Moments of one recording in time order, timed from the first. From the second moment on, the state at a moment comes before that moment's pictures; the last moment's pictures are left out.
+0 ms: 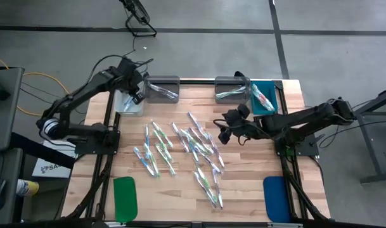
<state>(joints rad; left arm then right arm) 0.97 1.18 0.96 -0.82 -0.08 0.30 0.12 1.27 0.88 -0.32 0.63 0.48</state>
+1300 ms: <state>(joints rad) 0.94 0.99 0.90 -0.70 -0.03 0.53 0.20 1.25 0.88 -0.86 0.64 0.91</state>
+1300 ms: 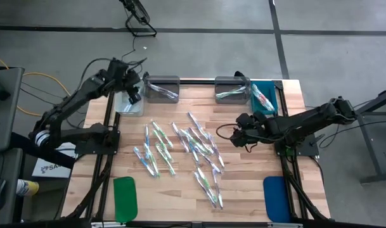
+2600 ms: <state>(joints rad) 0.68 0.72 0.61 -0.53 0.11 0.56 0.22 1.22 0.88 -0.74 0.35 0.99</state>
